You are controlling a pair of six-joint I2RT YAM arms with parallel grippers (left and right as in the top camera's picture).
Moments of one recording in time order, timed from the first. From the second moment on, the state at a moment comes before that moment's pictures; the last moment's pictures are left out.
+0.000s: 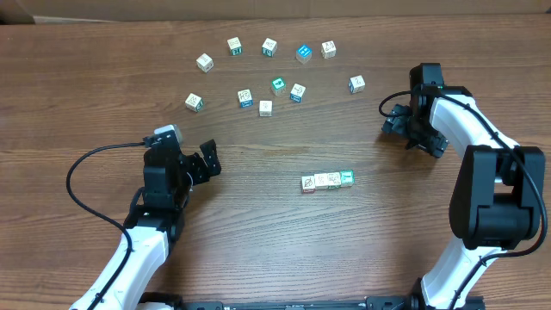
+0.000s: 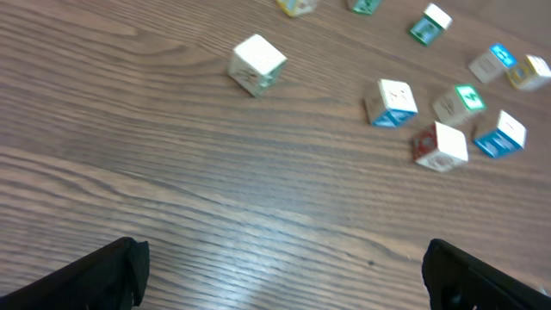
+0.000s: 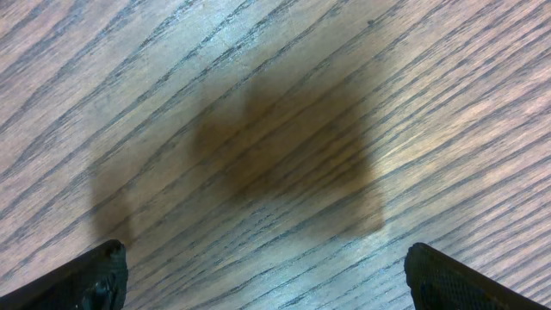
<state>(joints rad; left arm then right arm) -0.11 1.24 0.45 0.16 -0.02 -0.41 -0.04 1.99 1.35 -0.78 0.17 0.54</state>
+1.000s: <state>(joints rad) -0.11 0.94 0.06 0.49 0.03 -0.37 -0.04 1.99 1.35 -0.78 0.17 0.54</state>
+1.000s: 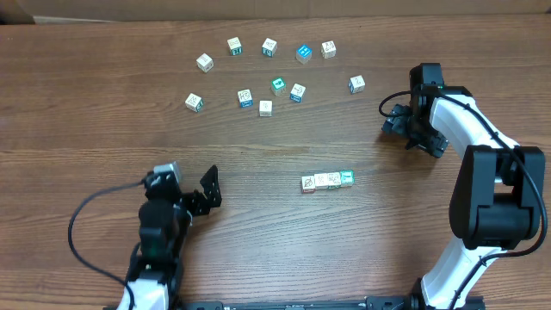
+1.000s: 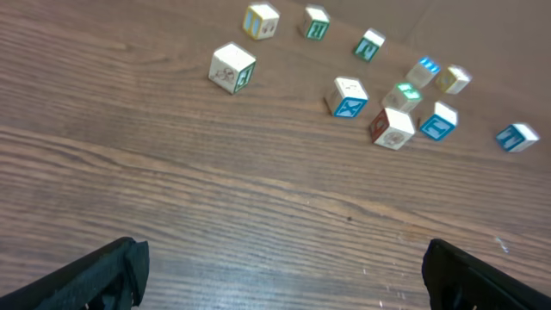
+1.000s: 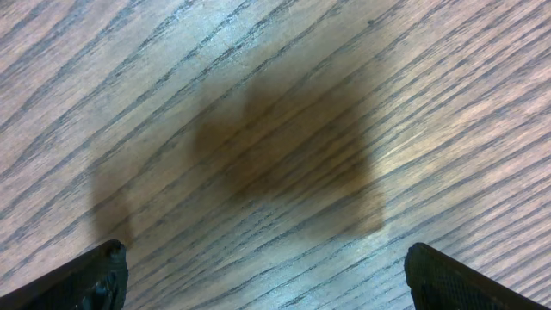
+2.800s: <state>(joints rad) -0.11 0.02 0.01 -0.08 -0.04 -0.25 -0.04 1.99 1.35 -0.78 0.17 0.54</state>
